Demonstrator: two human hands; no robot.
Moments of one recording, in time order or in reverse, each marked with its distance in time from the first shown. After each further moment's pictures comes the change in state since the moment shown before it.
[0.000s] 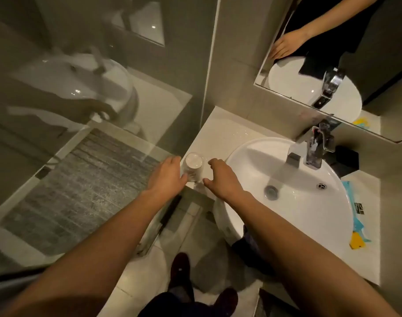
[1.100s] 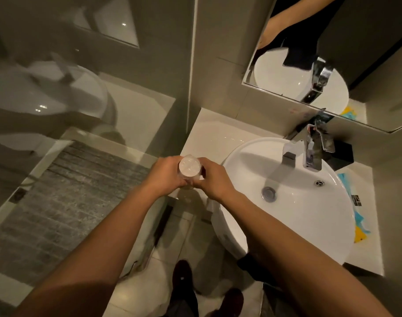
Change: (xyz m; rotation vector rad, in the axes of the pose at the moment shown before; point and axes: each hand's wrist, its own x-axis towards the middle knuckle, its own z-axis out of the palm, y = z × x) left_hand 0.061 0.016 -0.029 -0.283 -0.233 0.115; right_hand 0.035 -0.021 -0.011 0.302 0.026 0.115
